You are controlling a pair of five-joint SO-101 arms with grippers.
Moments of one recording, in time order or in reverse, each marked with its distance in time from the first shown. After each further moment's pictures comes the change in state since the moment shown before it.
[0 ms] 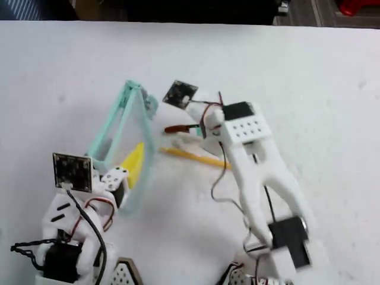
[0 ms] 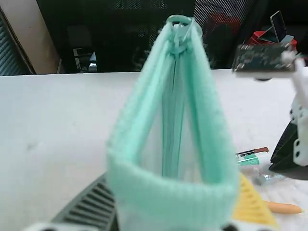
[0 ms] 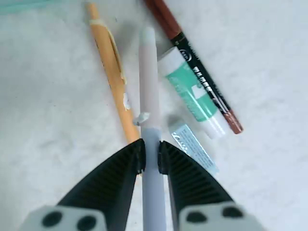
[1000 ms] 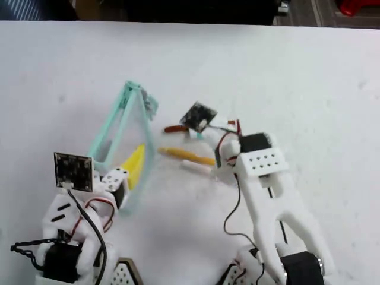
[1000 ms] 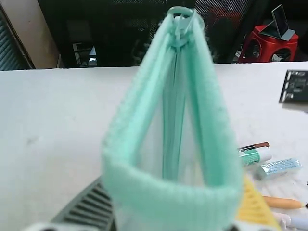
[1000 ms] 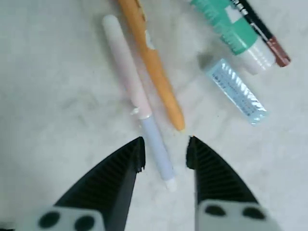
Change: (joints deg) left arm 0.0 0.0 0.0 1.2 0.0; right arm 2.1 -15.1 25.2 -4.0 -4.7
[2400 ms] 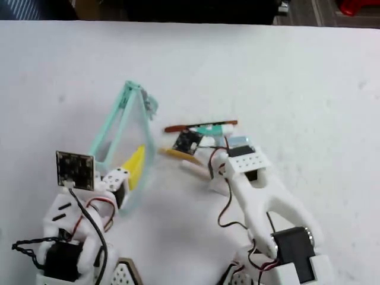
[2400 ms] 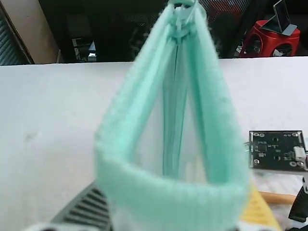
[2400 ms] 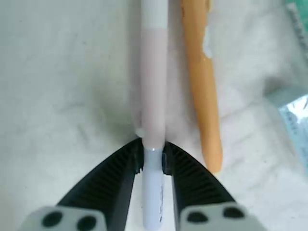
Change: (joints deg) left arm 0.0 0.1 0.9 0.1 0.0; right arm -1.0 12.0 7.6 -15.8 9.0
